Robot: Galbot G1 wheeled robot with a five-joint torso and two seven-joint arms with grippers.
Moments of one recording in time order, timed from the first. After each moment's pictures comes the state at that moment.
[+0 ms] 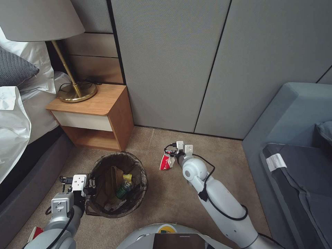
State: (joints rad) left arm 1.95 -1.38 -0.77 -2.50 -0.21 0.59 -0.11; right arm -0.95 1.29 -0.01 1.67 0.74 -0.60 0.50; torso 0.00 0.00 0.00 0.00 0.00
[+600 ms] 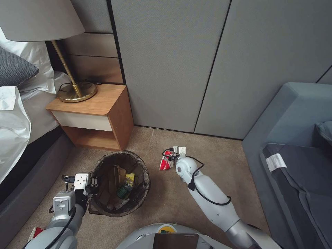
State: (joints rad) left arm 1.94 -1.37 -0.76 -2.50 -0.23 0.60 -0.11; right arm -0.85 1.39 -0.03 1.36 0.71 -0.59 0.49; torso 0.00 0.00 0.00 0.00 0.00
